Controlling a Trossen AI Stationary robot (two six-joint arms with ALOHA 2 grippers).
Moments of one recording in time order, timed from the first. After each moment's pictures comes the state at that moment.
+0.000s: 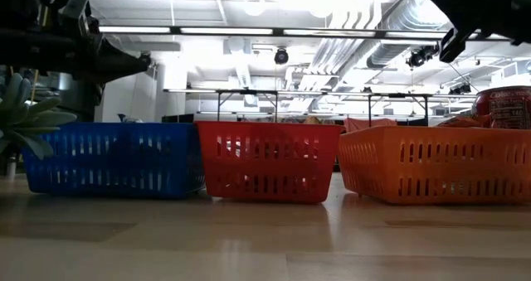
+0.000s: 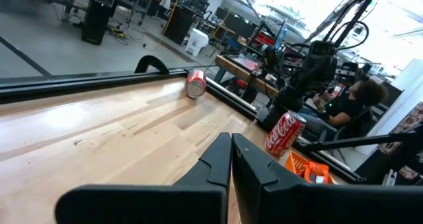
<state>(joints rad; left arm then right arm) 0.14 0.06 0.01 0.04 -0.22 -0.48 0.09 0.05 0.04 0.37 0.11 0.32</state>
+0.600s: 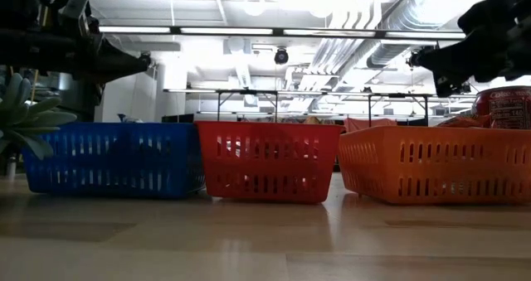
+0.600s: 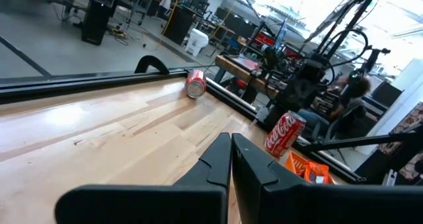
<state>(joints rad) 0.14 0.06 0.01 0.04 -0.22 -0.48 -0.06 0.06 0.01 0.02 -0.09 0.13</state>
